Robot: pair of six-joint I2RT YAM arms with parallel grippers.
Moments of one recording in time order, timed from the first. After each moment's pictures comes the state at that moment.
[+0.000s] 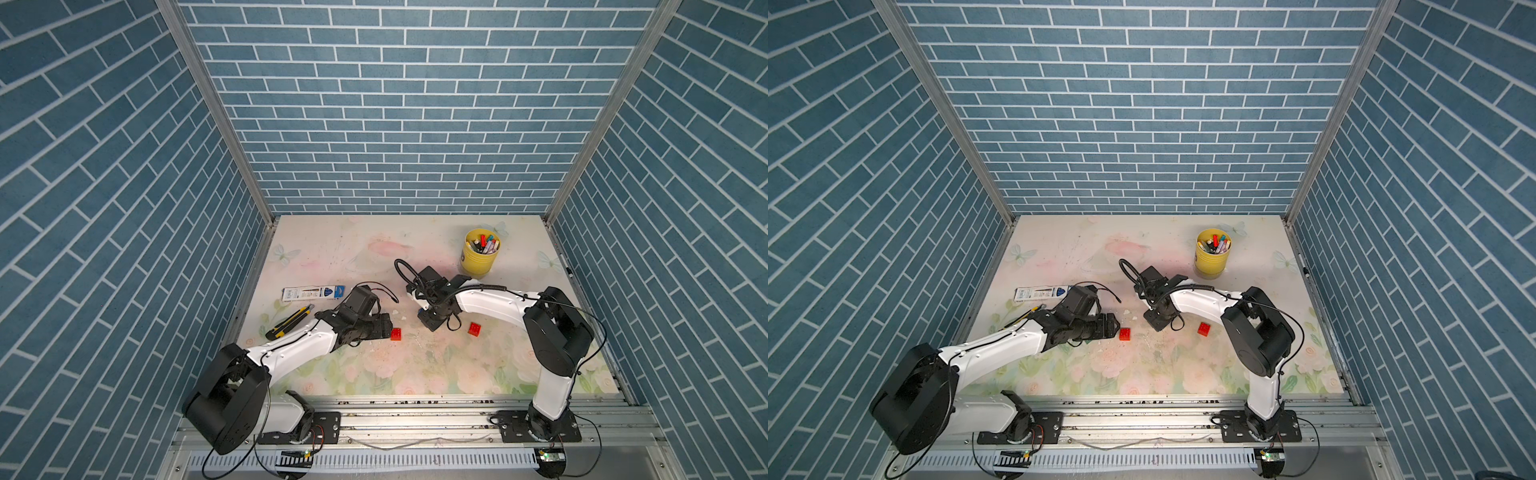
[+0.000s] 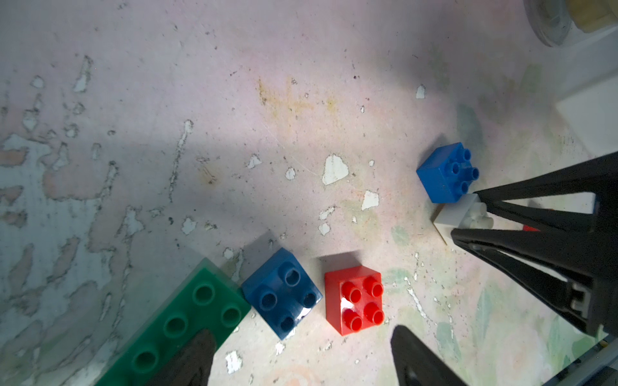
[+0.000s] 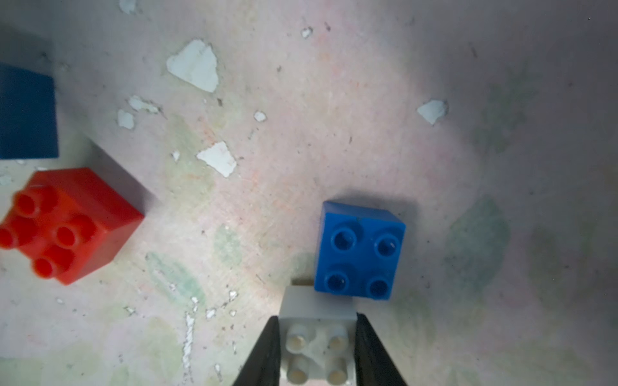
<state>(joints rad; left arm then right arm) -0.62 1.33 0.65 -0.32 0.10 -0.65 0.82 1.85 1.22 -0.69 0.00 -0.02</state>
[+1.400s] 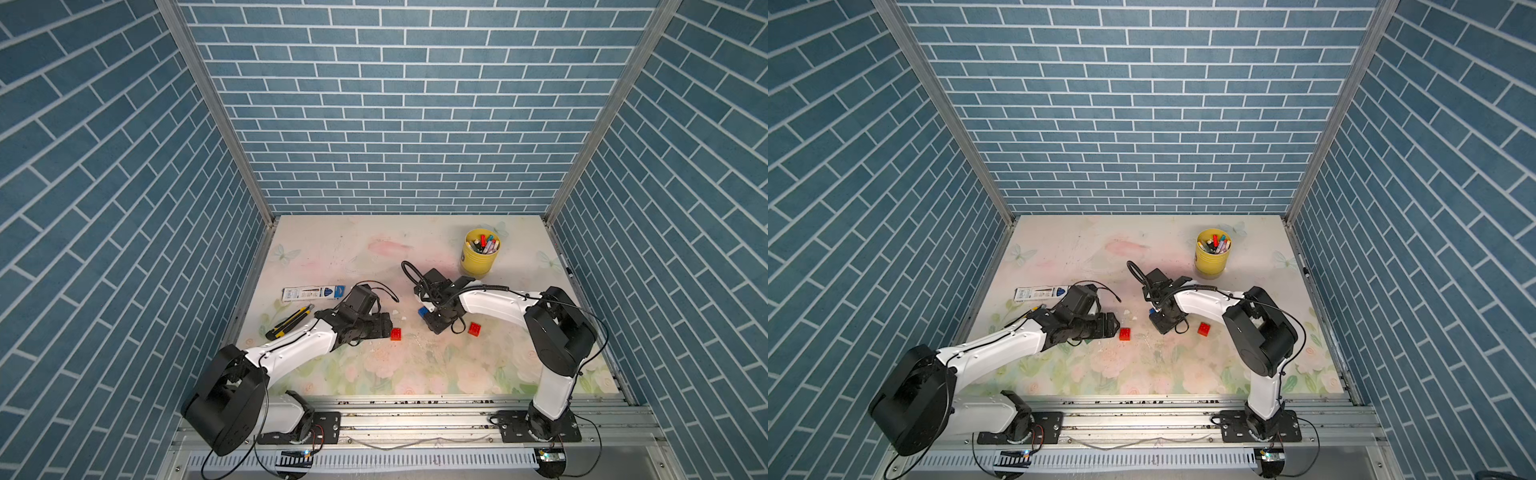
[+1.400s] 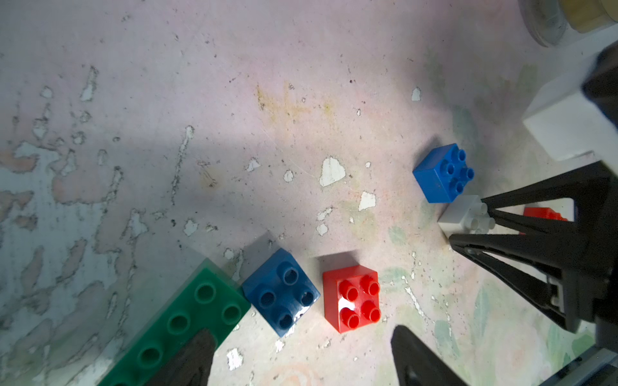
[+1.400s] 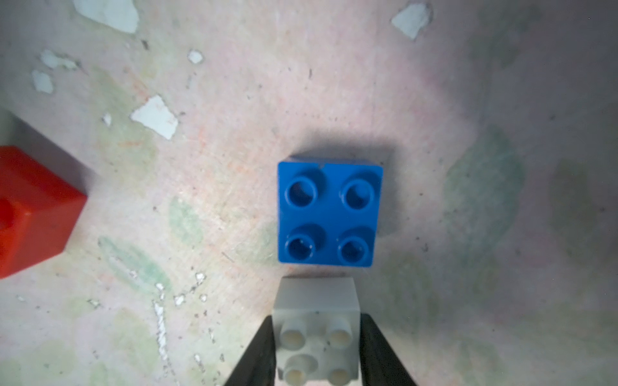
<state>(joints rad) -0.62 1.32 0.66 -0.34 0.10 -0.64 0.80 1.84 1.18 -0.70 -0.02 0.06</state>
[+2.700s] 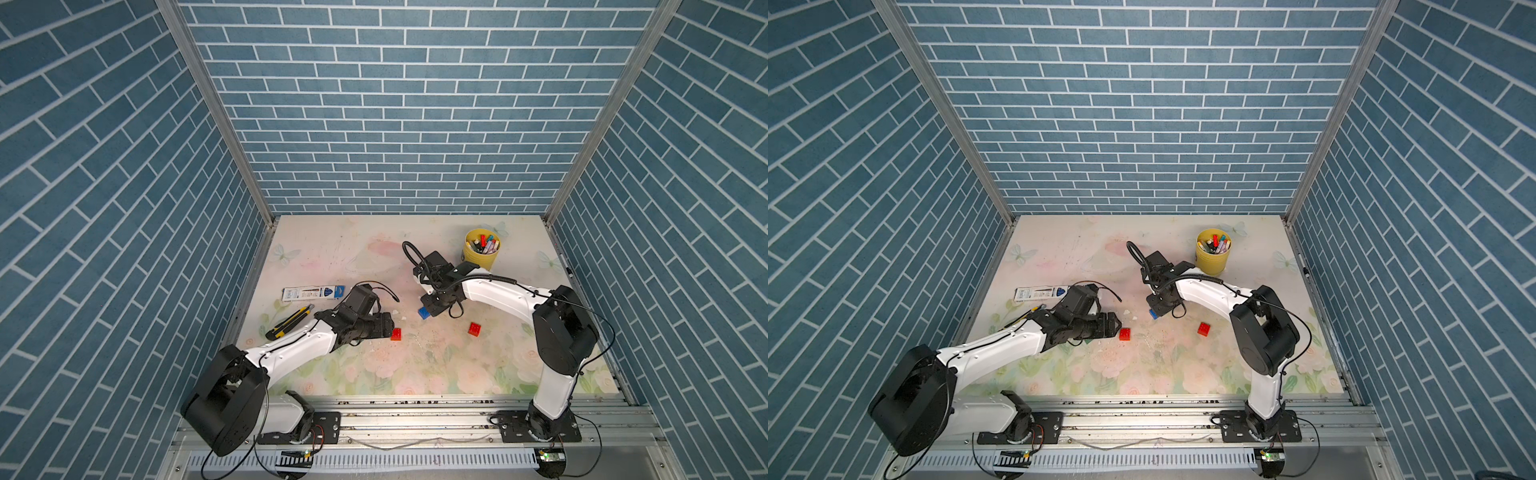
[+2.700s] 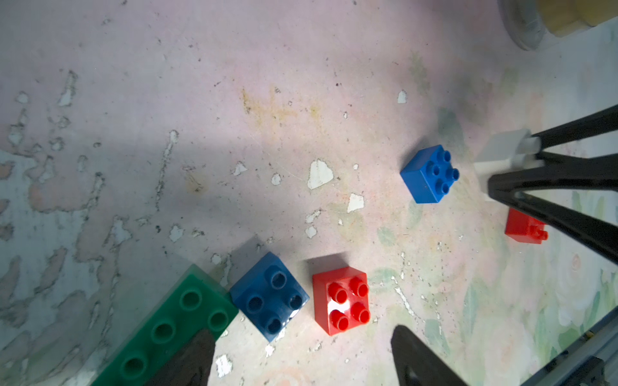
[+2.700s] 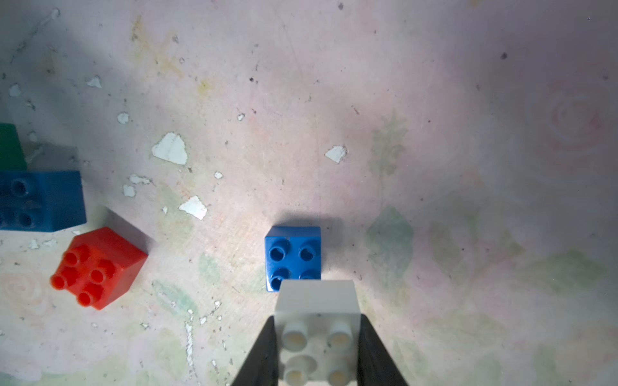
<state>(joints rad) -0.62 1.31 0.65 -0.29 0.13 -0.64 0.77 1.85 1.34 -0.76 0.00 0.05</state>
